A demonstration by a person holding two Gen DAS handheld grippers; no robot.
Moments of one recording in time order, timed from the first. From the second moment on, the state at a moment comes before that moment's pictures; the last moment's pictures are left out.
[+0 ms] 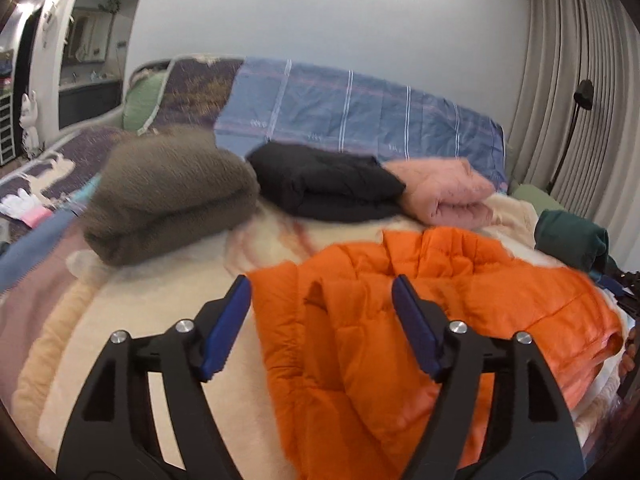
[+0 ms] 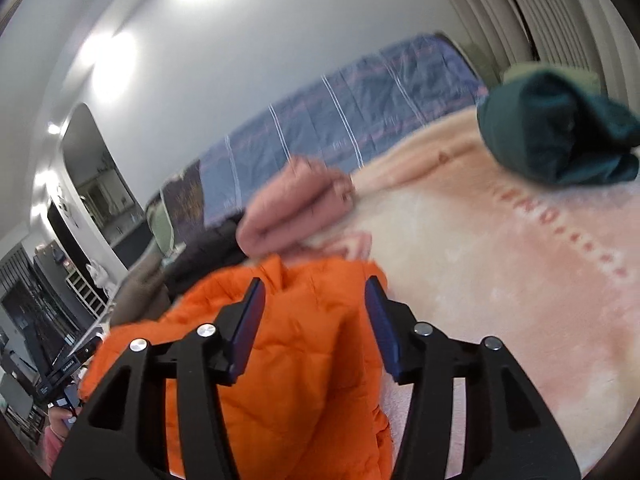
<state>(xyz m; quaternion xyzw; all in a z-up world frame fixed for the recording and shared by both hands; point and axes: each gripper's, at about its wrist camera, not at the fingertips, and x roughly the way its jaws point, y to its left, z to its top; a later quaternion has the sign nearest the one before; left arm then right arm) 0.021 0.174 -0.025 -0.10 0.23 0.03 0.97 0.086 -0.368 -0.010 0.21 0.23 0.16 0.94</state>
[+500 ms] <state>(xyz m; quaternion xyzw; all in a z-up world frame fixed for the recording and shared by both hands) -0.076 0.053 -0.014 0.10 0.24 -0.15 0.95 -0.007 -0.299 -0.029 -0.04 0.31 0.25 0.92</state>
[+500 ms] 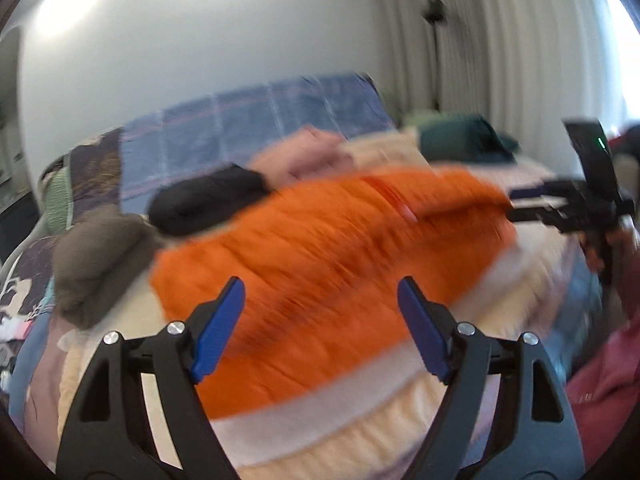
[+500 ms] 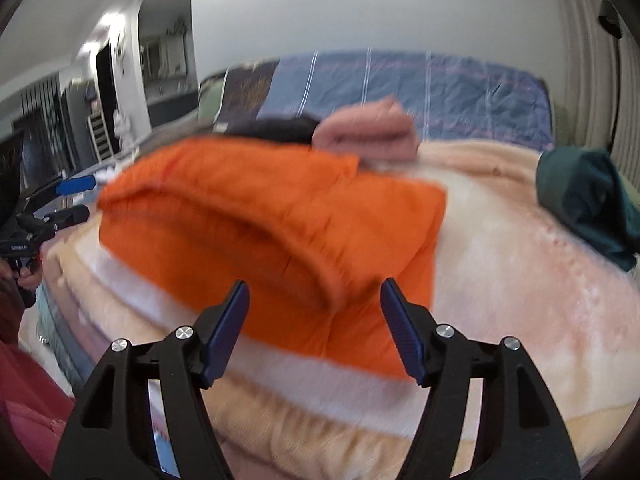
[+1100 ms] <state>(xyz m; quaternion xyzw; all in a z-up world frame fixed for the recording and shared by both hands) -0.010 0.059 -0.025 0.06 0.28 -0.14 0.95 0.037 -0.266 -0.005 -0.09 0.24 0.22 0.94</state>
